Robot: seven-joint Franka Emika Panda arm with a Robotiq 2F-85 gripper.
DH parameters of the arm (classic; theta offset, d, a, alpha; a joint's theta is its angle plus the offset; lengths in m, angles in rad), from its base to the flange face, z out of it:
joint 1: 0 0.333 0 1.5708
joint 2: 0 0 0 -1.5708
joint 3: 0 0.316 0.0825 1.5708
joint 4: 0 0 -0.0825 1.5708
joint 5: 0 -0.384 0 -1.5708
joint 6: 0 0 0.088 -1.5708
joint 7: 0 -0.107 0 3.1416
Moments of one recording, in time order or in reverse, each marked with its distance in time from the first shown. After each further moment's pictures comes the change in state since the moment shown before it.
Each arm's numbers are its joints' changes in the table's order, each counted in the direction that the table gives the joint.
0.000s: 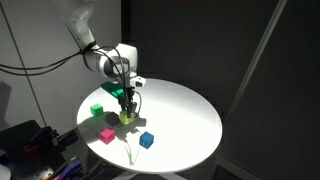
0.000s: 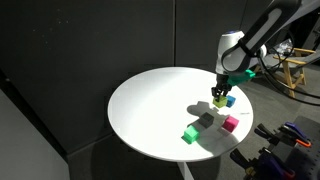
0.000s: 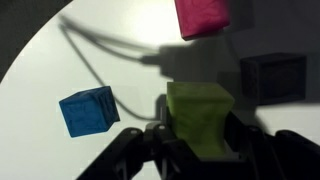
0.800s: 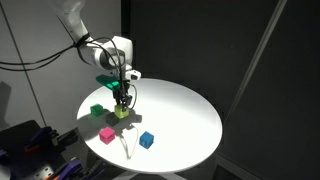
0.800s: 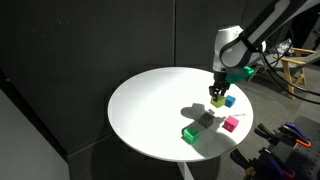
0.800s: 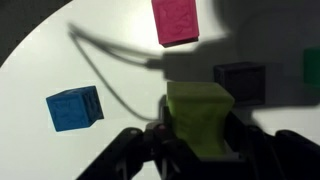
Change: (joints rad) arm 0.027 0.068 0.034 -0.011 0.000 -0.078 -0.017
